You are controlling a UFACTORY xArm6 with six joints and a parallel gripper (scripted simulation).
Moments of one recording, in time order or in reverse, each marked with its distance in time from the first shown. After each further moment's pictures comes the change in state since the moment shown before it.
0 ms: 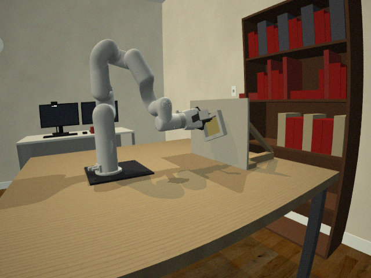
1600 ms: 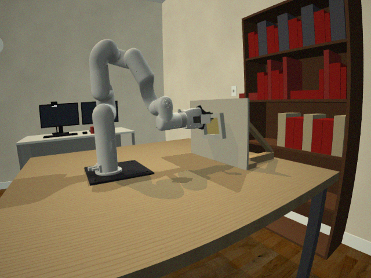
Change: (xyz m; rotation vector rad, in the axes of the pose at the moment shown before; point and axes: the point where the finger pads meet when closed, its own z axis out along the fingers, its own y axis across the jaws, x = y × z) arm 0.013 -0.001 0.000 0.000 0.013 0.221
